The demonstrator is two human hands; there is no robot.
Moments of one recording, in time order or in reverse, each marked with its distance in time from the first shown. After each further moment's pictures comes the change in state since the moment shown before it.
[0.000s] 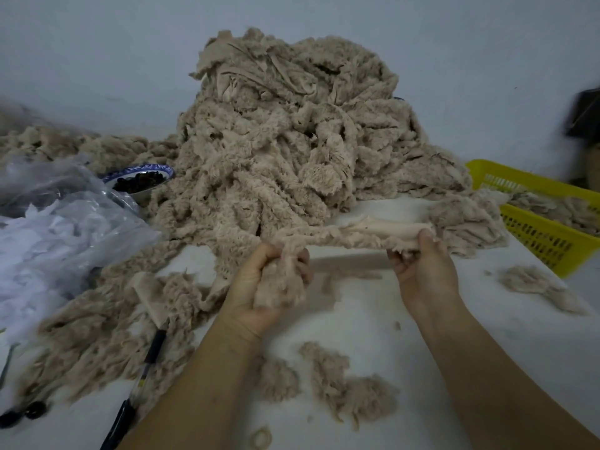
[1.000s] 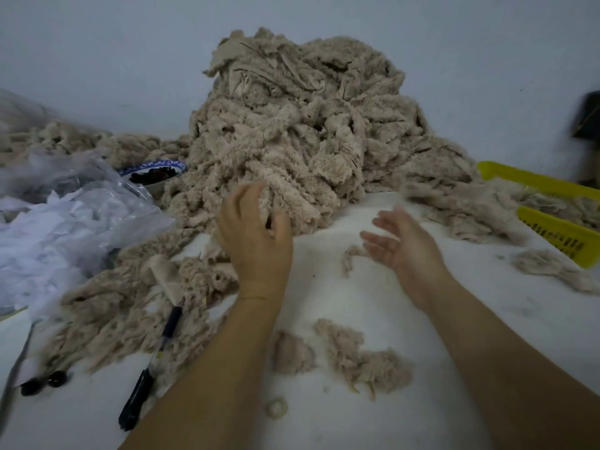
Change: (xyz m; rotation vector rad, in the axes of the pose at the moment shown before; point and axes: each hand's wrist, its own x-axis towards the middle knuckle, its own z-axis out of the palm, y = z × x) left_hand 0.004 -0.002 -0.004 1.720 0.717 1.375; right_hand -0.010 0.021 0.006 -0.411 -0.276 0.085
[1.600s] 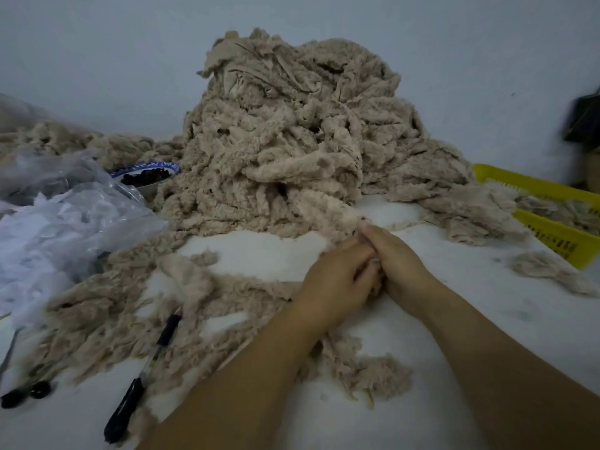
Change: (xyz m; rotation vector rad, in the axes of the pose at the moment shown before) left_hand -0.045 0.031 0.028 -0.263 -0.869 0.286; right_hand -0.006 0.008 0.005 -0.276 -0.339 -0.109
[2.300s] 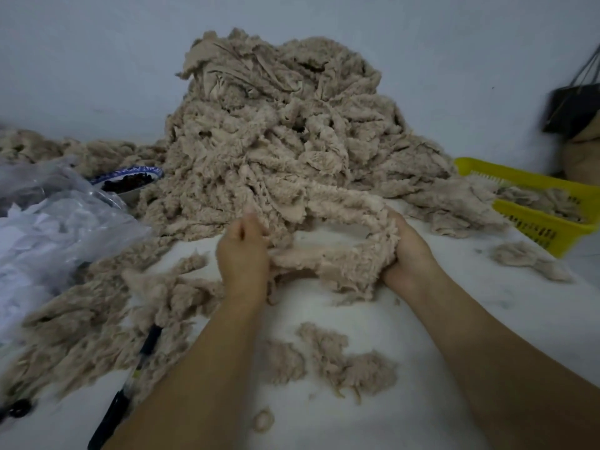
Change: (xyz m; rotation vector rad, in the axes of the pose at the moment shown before) left_hand 0.005 -0.049 -0.042 -0.345 0.763 -0.684; right_hand 0.006 -0.013 -0.019 0.555 0.282 0.226
